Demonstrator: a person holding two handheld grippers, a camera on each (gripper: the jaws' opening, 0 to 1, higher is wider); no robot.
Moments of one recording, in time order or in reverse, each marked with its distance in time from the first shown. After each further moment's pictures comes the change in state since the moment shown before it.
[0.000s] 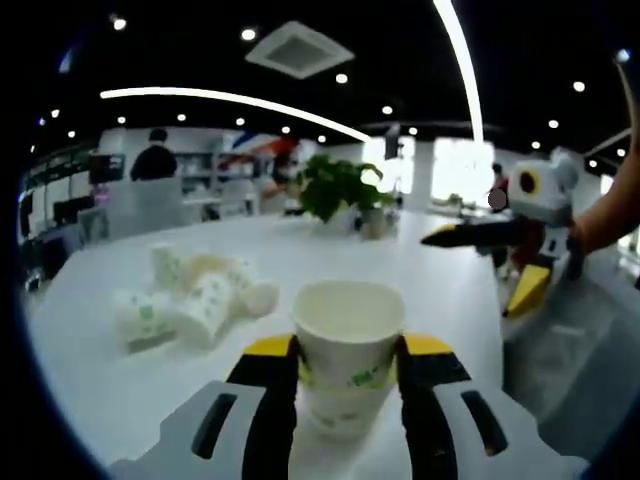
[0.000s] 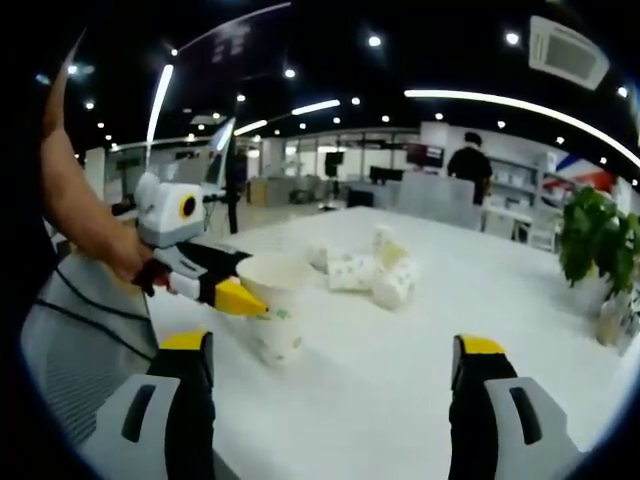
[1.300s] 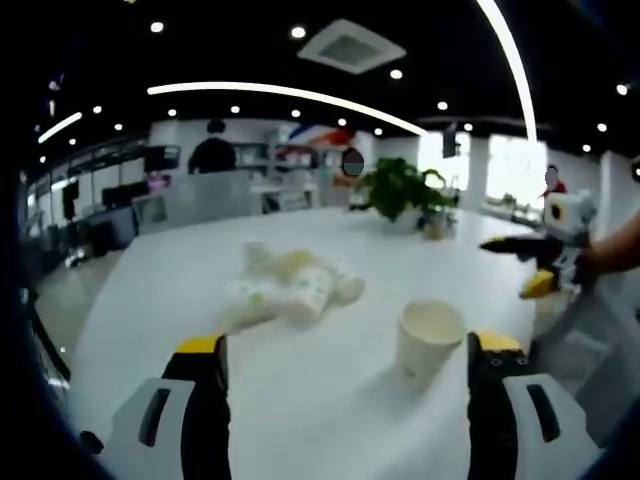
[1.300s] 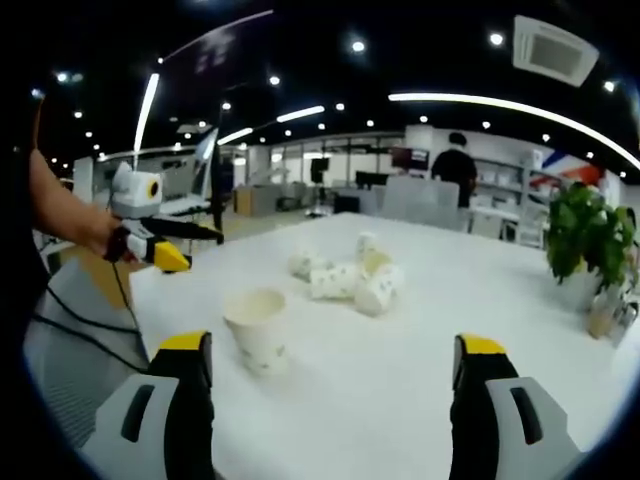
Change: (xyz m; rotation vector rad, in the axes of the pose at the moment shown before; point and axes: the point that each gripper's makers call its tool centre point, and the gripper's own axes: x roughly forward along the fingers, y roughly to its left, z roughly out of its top) left arm -0.101 0.071 0.015 -0.064 0.042 0.258; right arm -0.002 -0.020 0.009 0.036 -0.029 -0.058
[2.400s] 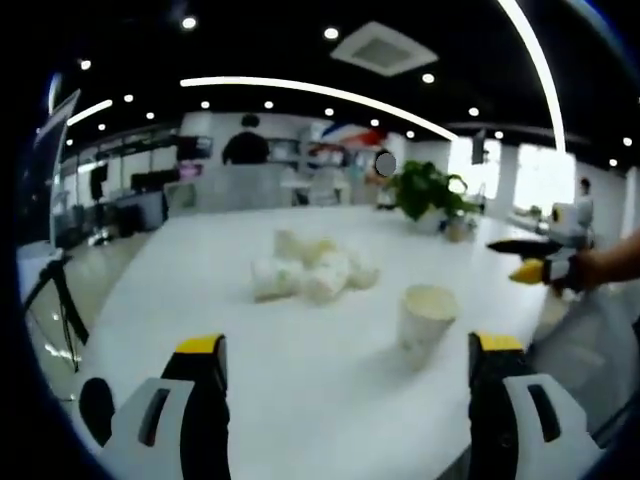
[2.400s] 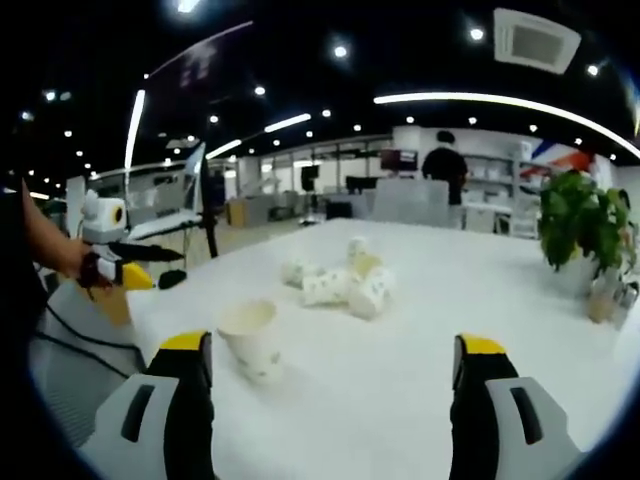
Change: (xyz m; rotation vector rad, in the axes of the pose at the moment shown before) left arm -0.035 -0.007 -0.015 -0.060 -0.006 0.109; right arm -0.002 -0.008 0.002 0.065 -0.029 -0.018
